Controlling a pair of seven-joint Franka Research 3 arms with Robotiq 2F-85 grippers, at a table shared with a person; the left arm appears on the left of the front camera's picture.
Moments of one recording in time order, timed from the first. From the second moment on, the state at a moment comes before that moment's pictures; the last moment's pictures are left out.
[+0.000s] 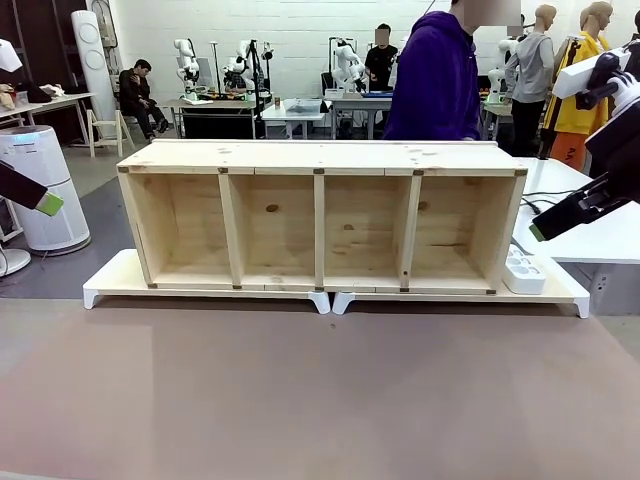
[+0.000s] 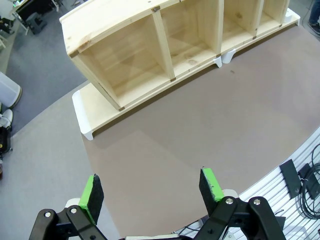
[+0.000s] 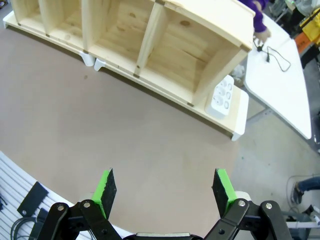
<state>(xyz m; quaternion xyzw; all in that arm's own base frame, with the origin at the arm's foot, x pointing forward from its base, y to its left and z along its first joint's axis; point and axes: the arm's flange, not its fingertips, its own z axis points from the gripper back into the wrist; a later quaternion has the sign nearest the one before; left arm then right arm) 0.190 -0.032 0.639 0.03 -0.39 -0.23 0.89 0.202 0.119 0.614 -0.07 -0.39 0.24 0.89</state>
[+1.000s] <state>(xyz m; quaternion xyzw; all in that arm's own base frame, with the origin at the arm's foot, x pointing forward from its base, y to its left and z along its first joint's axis) 0.190 -0.032 0.639 0.03 -0.39 -0.23 0.89 0.202 0.119 0.614 -0.07 -0.39 0.24 0.89</state>
